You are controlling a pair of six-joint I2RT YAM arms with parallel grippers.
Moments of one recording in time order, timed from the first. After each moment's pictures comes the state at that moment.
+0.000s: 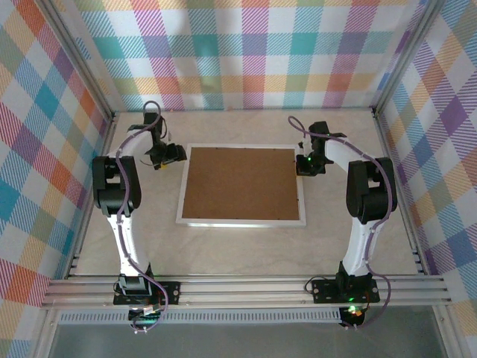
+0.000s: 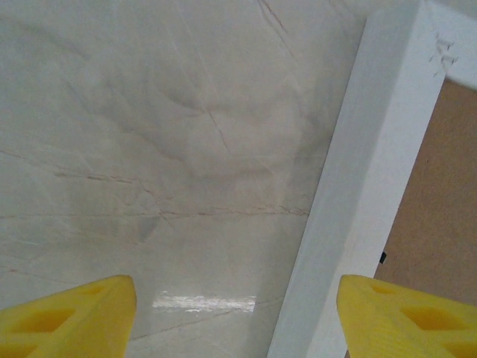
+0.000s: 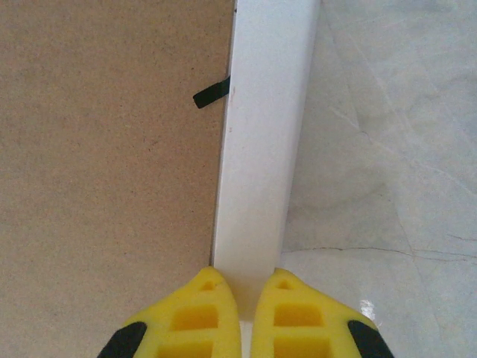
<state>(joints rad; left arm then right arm) -0.01 2.13 1.67 -0.83 0.20 -0.26 0.16 2.00 1.43 -0.76 -0.24 0.09</state>
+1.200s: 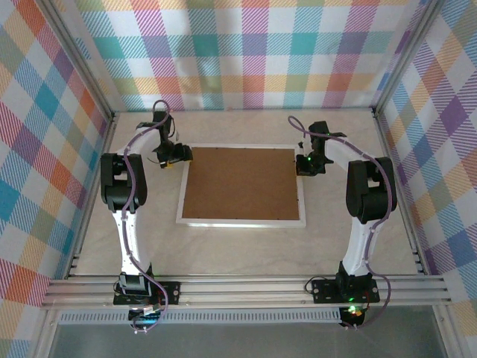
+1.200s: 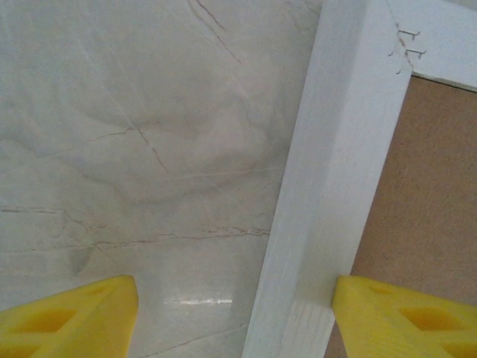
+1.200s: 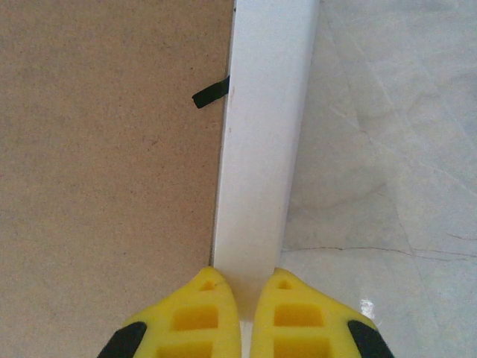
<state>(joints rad) -0.05 2.20 1.75 -0.87 0.18 -0.25 0.16 2.00 1.44 -0.77 -0.24 0.09</state>
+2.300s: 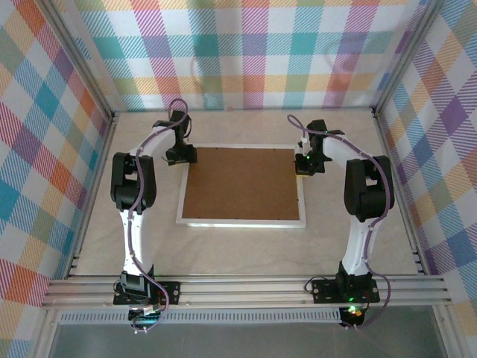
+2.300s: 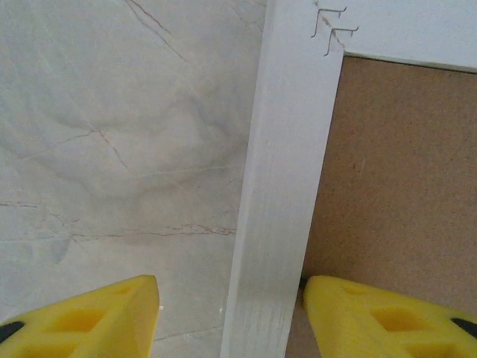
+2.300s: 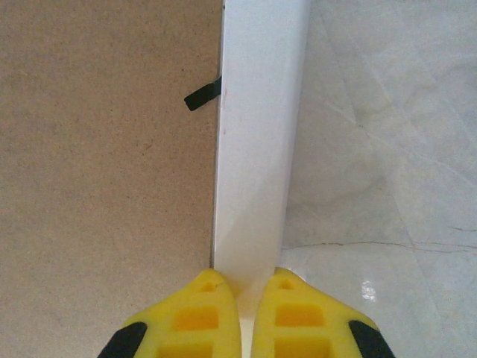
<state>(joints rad) -0.18 2.22 1.80 -0.92 -0.05 -0.26 0.17 2.03 1.49 -0.82 -0.22 0.13</state>
